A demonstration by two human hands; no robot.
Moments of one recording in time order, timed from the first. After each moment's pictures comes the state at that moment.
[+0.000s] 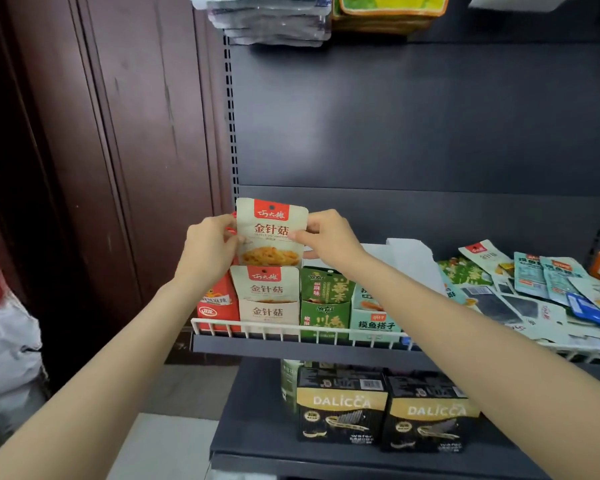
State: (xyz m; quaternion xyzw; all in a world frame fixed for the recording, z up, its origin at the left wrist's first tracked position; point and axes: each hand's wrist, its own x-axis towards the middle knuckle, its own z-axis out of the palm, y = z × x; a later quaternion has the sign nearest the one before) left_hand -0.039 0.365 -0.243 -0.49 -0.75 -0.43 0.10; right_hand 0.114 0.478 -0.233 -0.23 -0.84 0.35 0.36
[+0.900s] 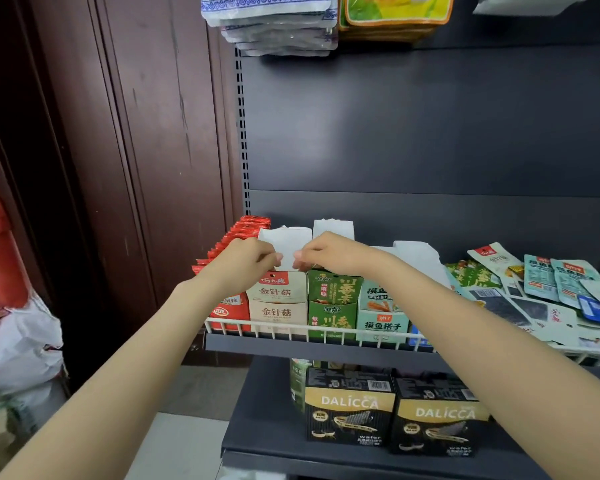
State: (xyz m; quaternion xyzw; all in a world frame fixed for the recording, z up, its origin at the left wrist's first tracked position) left_hand -0.024 0.366 -0.244 -0.62 -0.74 -0.24 0.05; right_hand 0.129 0.475 -0.226 -0.23 -0.93 0.27 0.12
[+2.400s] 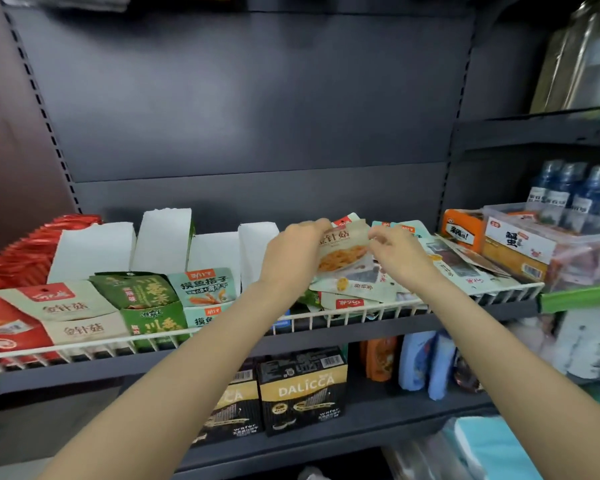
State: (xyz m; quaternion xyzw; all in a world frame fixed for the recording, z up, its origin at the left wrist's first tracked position) left_hand 0.260 0.528 -0.269 -0.70 -0.63 -0.30 0.18; right_hand 0.422 0.582 -0.277 -0.48 -0.76 0.21 0.38
